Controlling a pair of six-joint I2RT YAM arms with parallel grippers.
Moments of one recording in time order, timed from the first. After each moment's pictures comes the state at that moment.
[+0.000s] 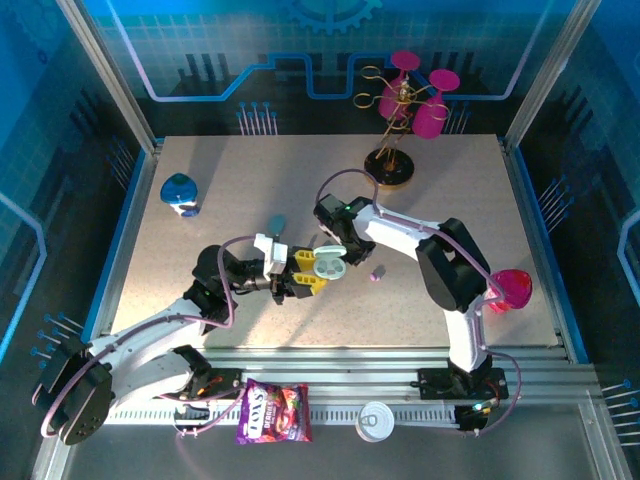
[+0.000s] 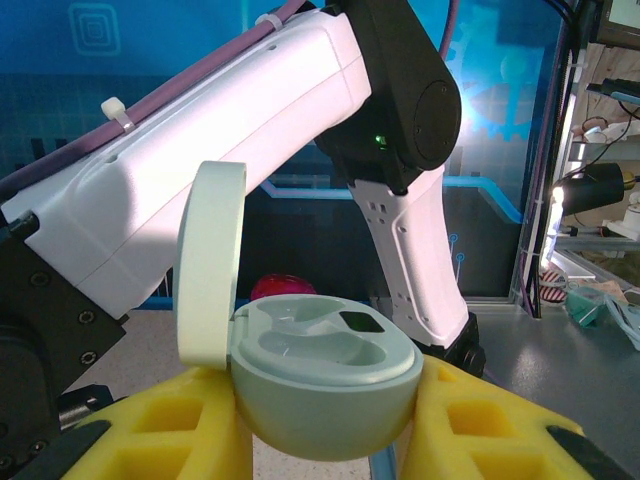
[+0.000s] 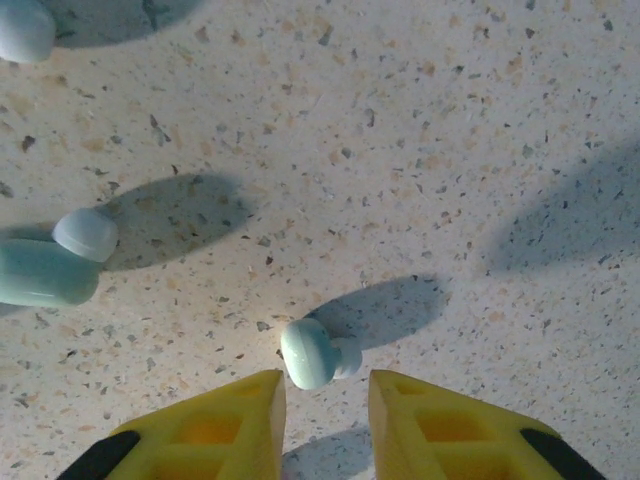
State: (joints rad) left arm -0.62 1.02 0.45 0.81 0.86 -0.19; right arm 0.71 2.02 1.50 -0.98 0.31 -0.05
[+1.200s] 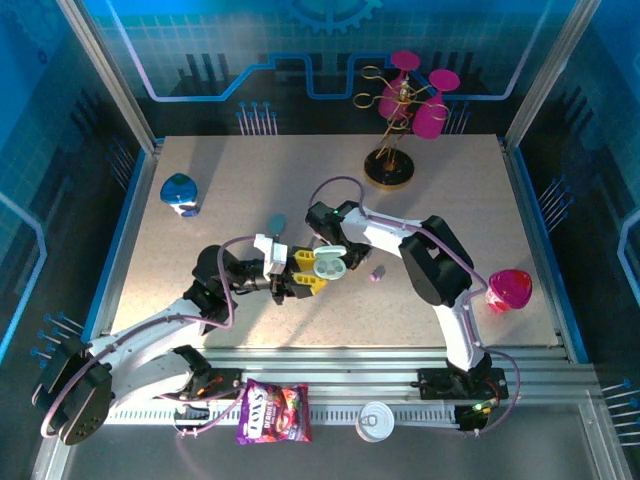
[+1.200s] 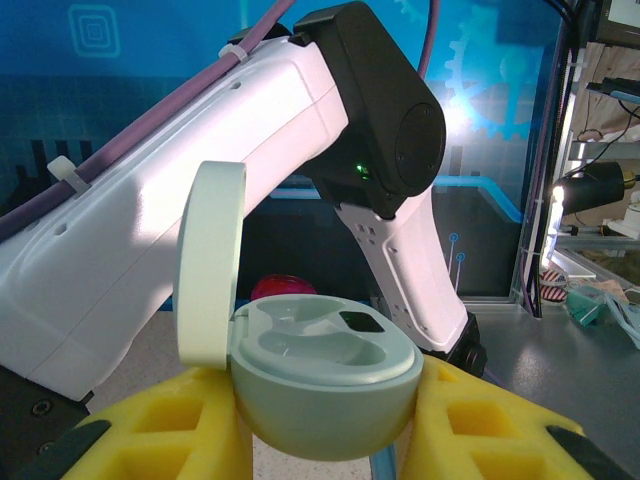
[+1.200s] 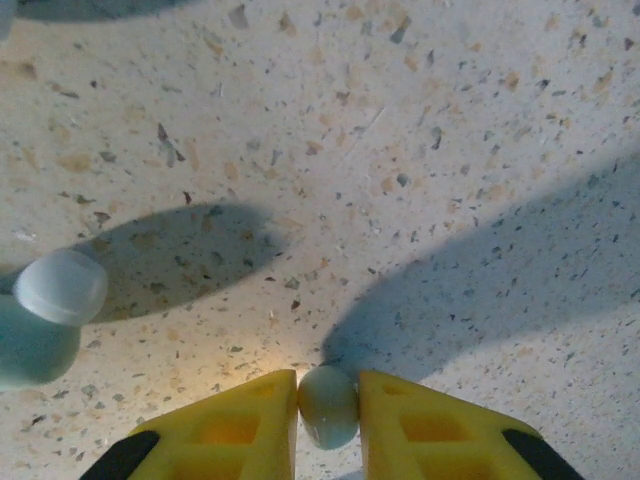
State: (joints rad) left arm -0.62 1.02 0.45 0.81 0.86 -0.19; right arm 0.73 2.13 1.56 -1.02 0.37 -0.07
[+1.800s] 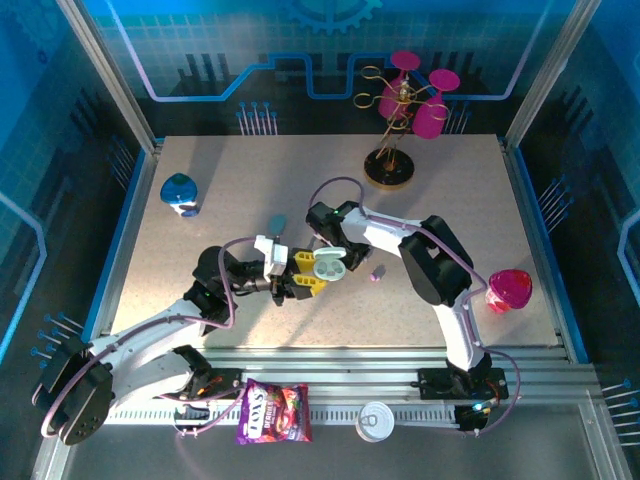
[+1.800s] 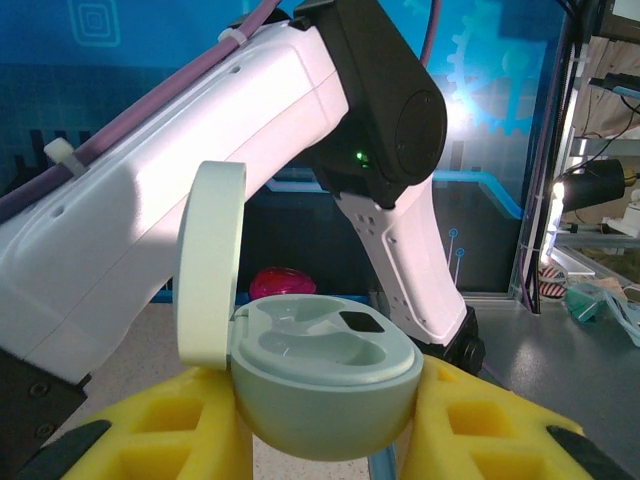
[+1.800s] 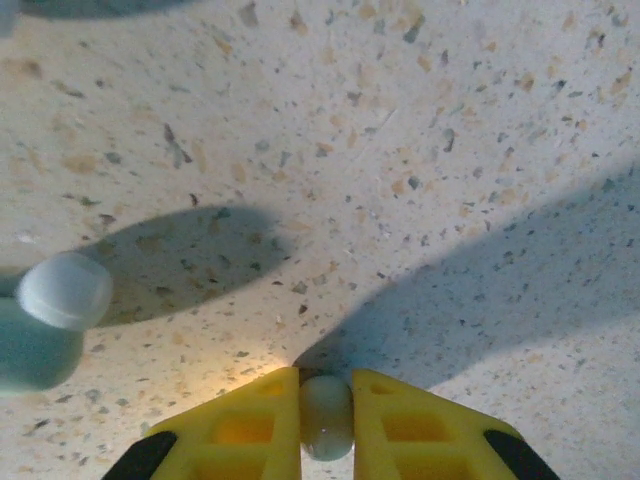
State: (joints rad) left arm -0.62 1.02 0.44 0.81 0.86 -0.19; right arm 0.72 2.11 1.54 -1.00 0.34 -0.08
